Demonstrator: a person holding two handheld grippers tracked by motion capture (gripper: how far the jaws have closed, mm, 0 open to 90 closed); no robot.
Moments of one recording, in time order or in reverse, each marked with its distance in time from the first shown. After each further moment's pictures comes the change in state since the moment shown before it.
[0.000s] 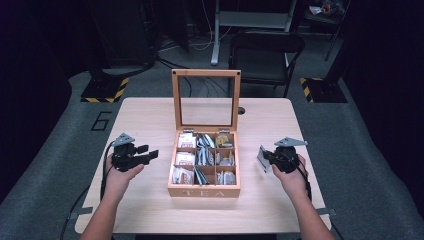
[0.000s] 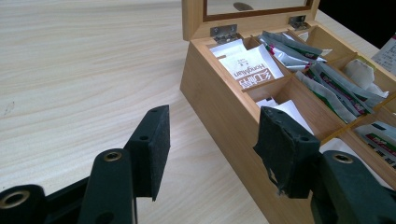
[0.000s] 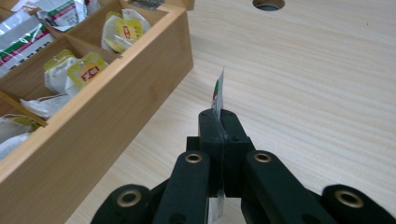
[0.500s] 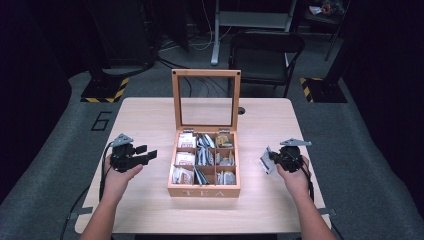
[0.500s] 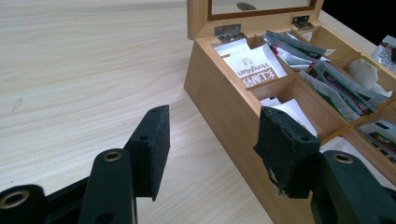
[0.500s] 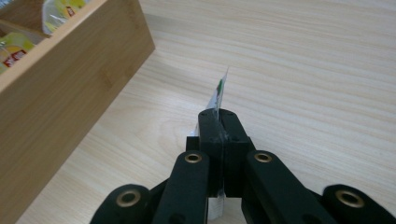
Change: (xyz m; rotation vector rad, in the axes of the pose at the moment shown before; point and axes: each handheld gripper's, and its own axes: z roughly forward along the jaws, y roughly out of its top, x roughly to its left) left arm 0.002 -0.002 -0.003 -0.004 0.012 -0.004; right arm -0.027 -0.015 0.013 0.033 -0.052 0.073
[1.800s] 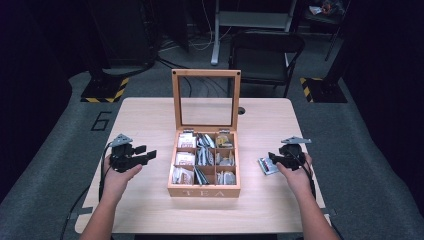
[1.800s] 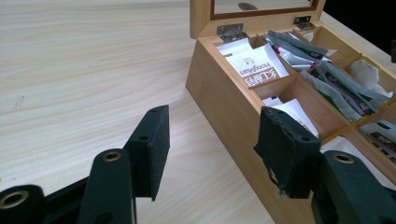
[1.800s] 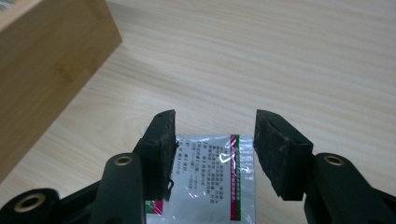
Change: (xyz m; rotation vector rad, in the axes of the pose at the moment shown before) left arm 0.002 -0.001 -0.001 -0.001 0.001 -0.011; right arm -0.008 0.005 0.002 0.032 -0.089 -0.032
